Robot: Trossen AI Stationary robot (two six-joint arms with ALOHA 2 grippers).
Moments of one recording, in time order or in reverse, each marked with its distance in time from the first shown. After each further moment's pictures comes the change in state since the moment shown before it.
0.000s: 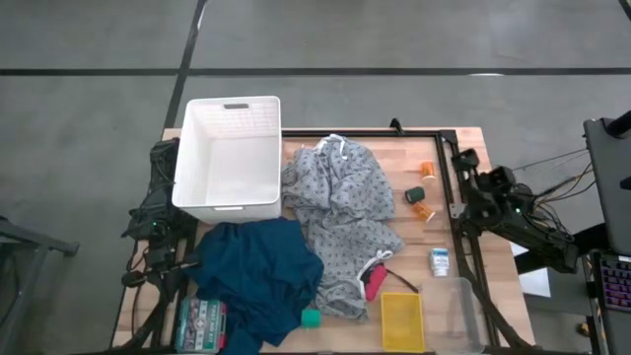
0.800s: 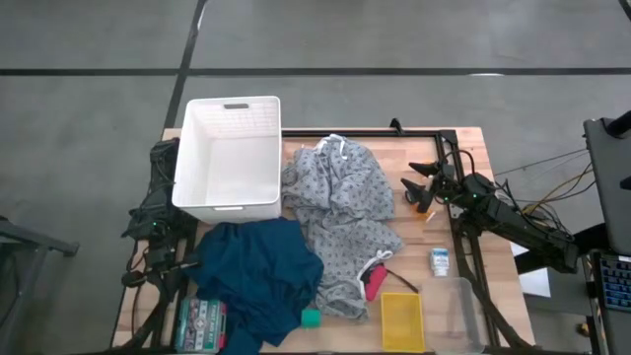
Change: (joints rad) left arm 0.000 0.000 0.000 0.000 0.000 0.000; right arm 0.000 0.001 0.000 -0.993 0.339 -0.352
